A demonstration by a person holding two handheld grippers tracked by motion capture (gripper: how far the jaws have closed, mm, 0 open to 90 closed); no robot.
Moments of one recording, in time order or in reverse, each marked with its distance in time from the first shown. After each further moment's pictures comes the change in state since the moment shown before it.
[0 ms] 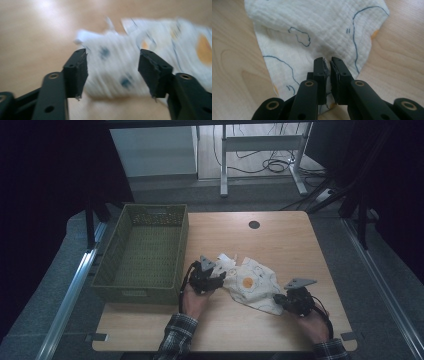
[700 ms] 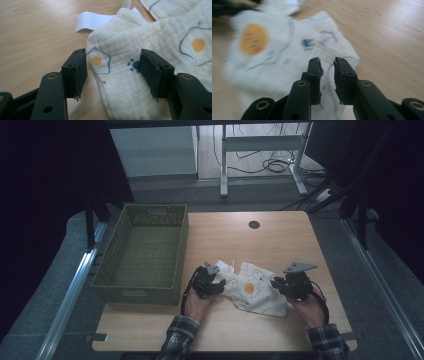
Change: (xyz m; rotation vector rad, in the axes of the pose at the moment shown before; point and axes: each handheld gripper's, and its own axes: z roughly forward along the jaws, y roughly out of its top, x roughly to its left) left arm -0.007 -0.036 0.020 0.147 0.022 0.038; right arm -0.018 0.045 0.002 -0.085 -0.055 0.016
